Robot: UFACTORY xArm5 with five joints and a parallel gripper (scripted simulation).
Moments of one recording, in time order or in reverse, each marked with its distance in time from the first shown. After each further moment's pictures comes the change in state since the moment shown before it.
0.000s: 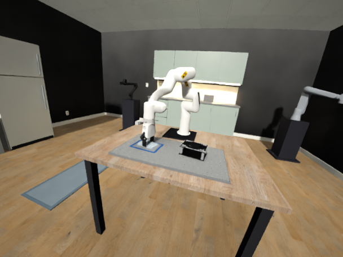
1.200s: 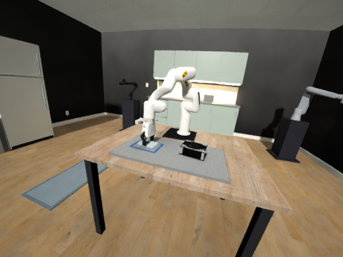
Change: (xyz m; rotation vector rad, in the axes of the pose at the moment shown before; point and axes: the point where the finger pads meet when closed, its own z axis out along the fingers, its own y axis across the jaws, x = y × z) arm 0.000 0.000 -0.006 0.000 0.000 0.000
